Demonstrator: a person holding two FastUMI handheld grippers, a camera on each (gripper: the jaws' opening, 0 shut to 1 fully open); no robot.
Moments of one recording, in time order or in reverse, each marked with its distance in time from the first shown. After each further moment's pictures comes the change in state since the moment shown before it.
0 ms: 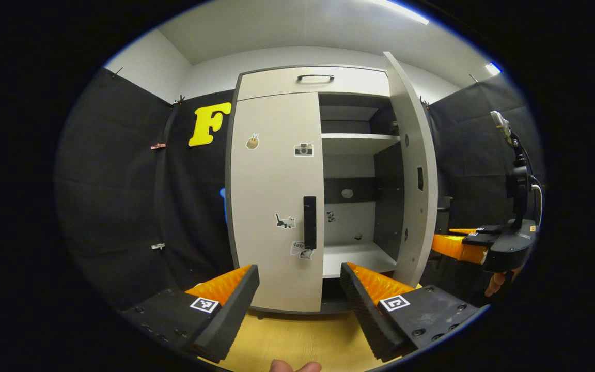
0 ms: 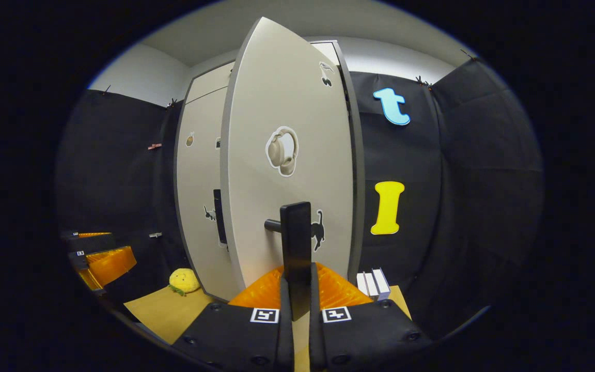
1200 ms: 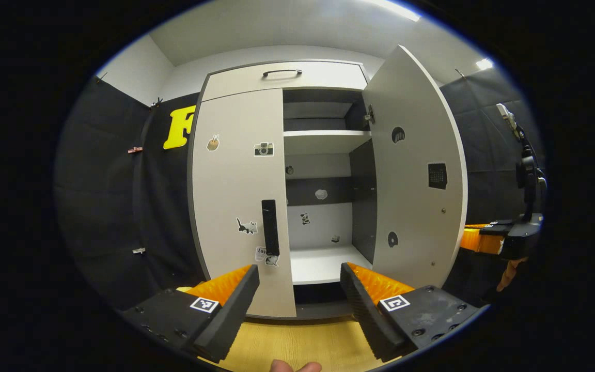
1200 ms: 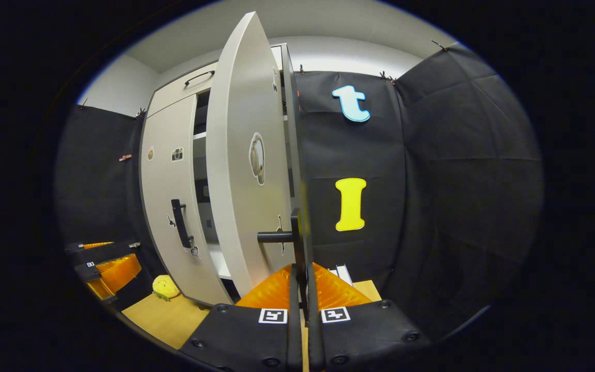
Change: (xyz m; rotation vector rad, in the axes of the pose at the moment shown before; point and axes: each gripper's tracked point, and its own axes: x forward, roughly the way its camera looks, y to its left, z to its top) left arm 0.031 -0.063 0.007 0.030 -0.004 -0.081; right arm -0.012 -0.061 0.007 0.077 -0.006 -0.160
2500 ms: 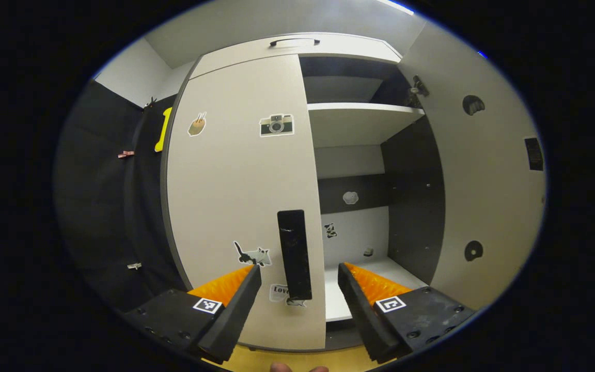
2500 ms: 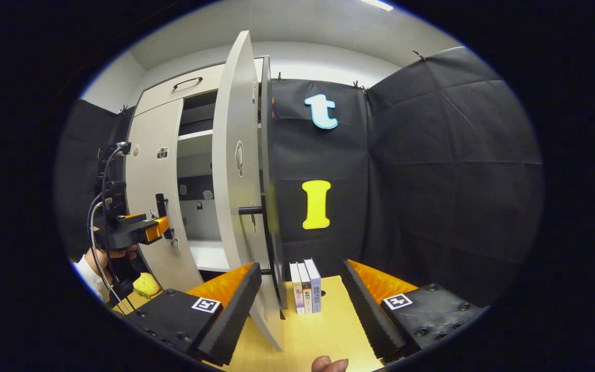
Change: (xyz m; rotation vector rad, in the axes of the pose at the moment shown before) left arm 0.177 0.066 -0.006 0.040 -0.037 0.054; right arm -0.060 -0.042 -0.006 -0.003 -0.029 -0.184
